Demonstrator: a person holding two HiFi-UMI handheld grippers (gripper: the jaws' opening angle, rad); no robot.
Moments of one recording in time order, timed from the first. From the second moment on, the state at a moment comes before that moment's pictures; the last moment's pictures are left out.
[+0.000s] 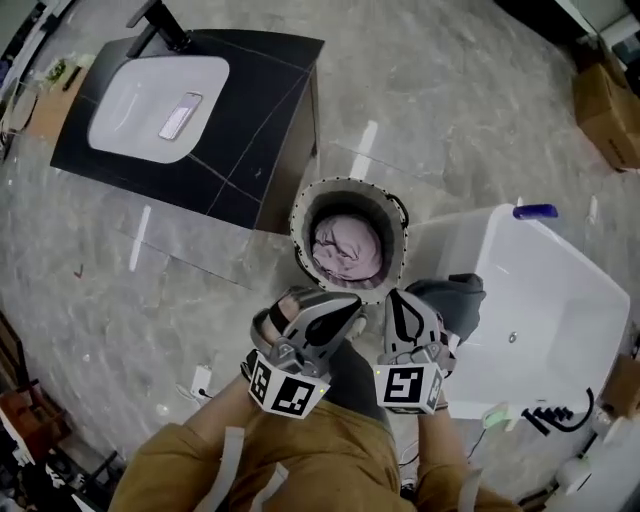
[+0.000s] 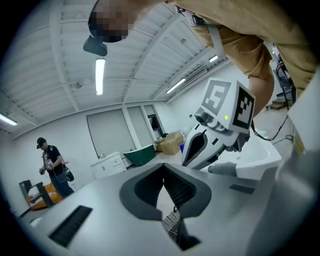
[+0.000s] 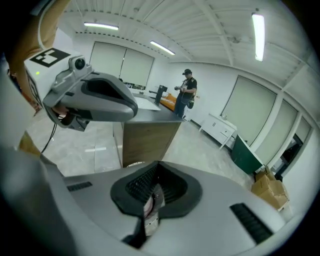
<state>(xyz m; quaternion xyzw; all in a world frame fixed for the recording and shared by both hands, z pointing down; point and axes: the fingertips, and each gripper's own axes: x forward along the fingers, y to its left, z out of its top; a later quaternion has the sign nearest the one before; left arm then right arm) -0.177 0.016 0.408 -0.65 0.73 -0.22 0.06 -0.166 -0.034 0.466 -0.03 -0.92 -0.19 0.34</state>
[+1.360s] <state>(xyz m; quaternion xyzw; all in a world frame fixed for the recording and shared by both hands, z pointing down) -0.163 0.024 0.261 -0.62 0.72 -0.25 0.16 -0.135 -0.028 0.259 0.02 -0.95 -0.23 0.21</state>
